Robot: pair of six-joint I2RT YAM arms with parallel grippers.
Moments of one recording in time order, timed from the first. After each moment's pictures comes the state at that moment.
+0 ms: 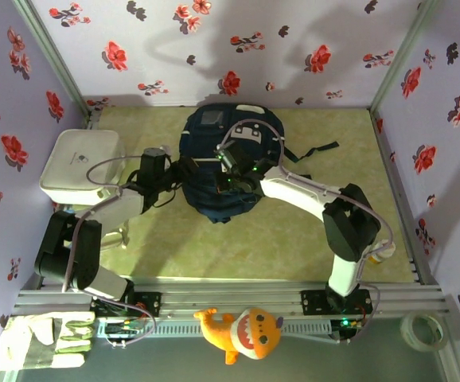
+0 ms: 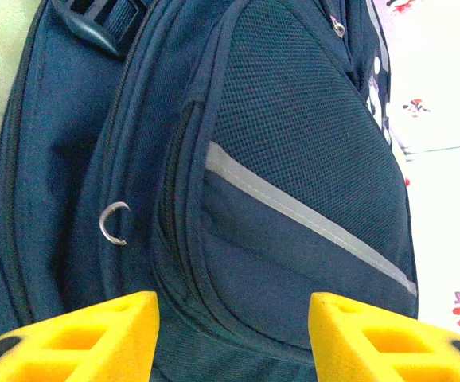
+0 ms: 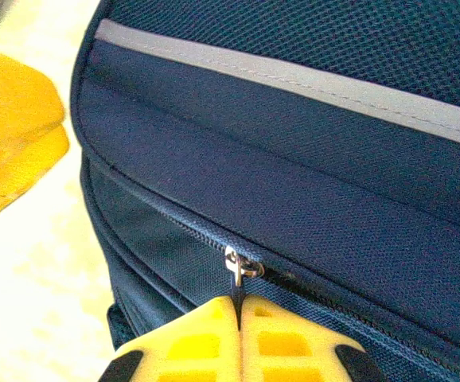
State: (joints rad) left arm -0.37 1.49 0.80 0.12 0.23 -0.97; right arm 0.81 1.81 1.38 -0.44 0.01 0.44
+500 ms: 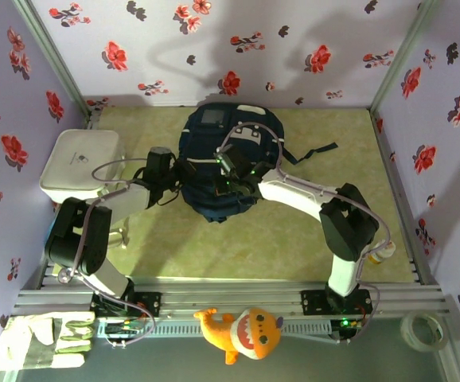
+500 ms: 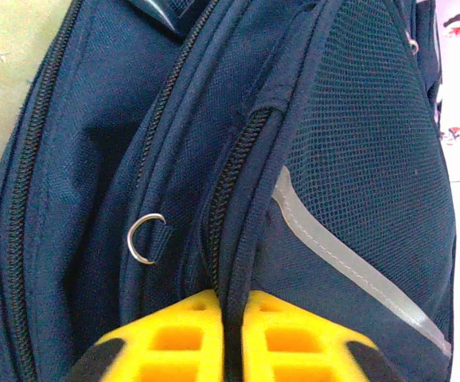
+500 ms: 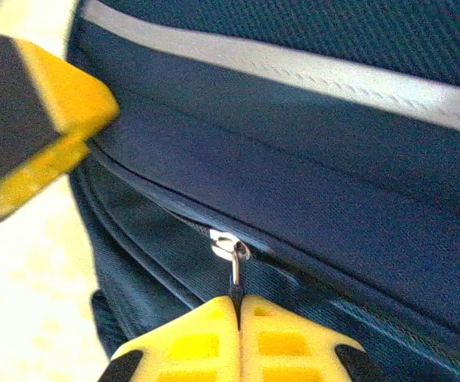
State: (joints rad) left arm -0.38 1.60 0.85 0.12 0.18 -1.05; right arm 0.82 1.81 1.33 -0.41 0.05 0.49
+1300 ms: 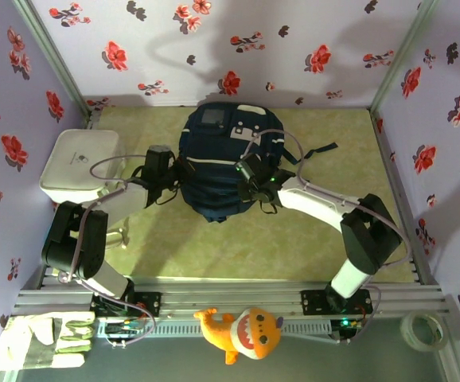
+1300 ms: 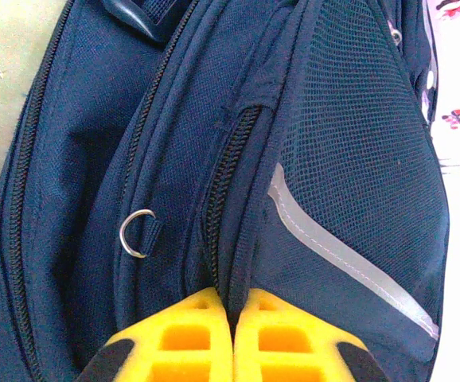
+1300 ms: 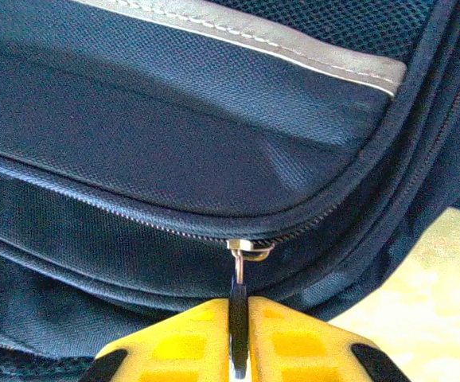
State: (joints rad) left arm -0.38 1.57 0.86 0.06 0.20 -0.98; right arm 0.76 1.66 1.15 -0.48 0.19 0.45
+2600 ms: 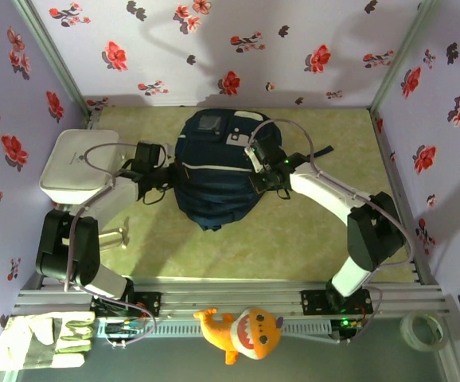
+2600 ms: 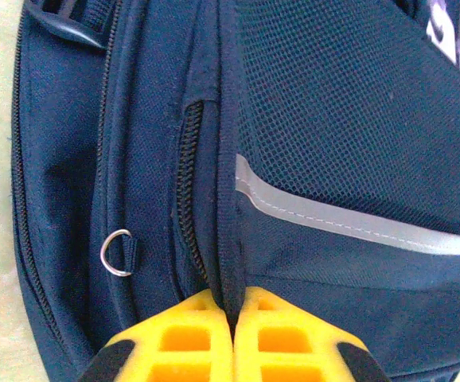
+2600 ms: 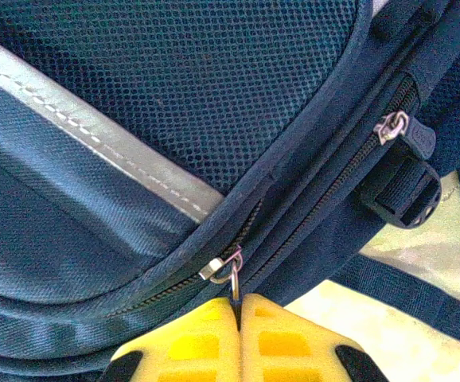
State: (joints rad) left arm -0.30 1.51 0.95 -0.28 0.34 -0.57; right arm 0.60 1.66 1.26 -0.64 0.06 0.05
